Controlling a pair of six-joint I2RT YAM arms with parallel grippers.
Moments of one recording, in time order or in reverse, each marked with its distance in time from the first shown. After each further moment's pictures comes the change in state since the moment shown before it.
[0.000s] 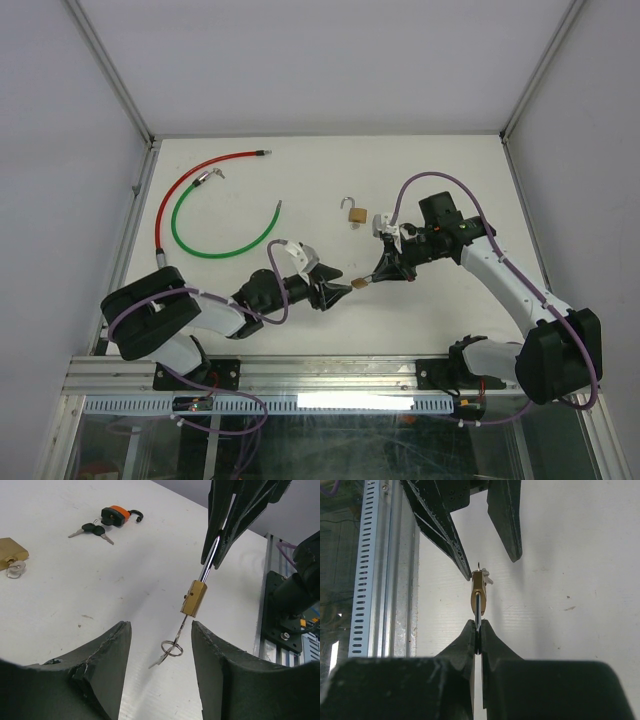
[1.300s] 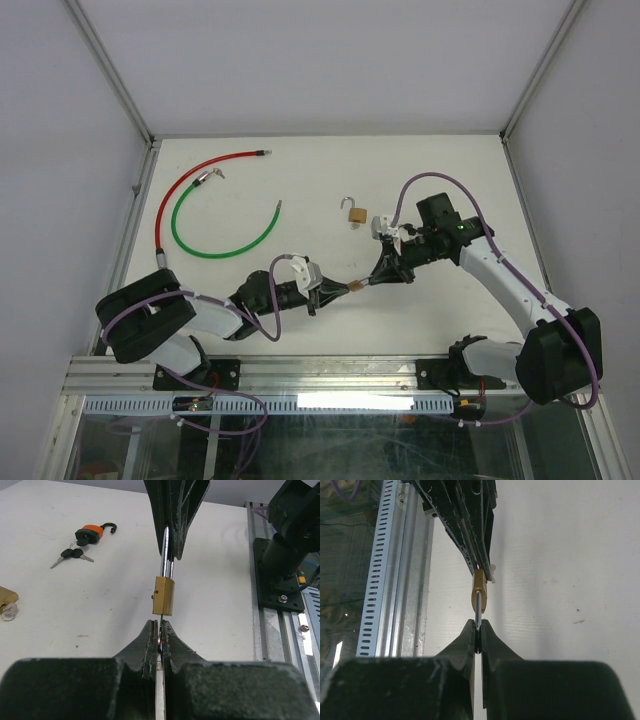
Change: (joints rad) left arm 0.005 -0.016 -0.012 0.009 0.175 0.229; right arm 0.013 0.000 -0.003 -0.011 -0.043 -0.013
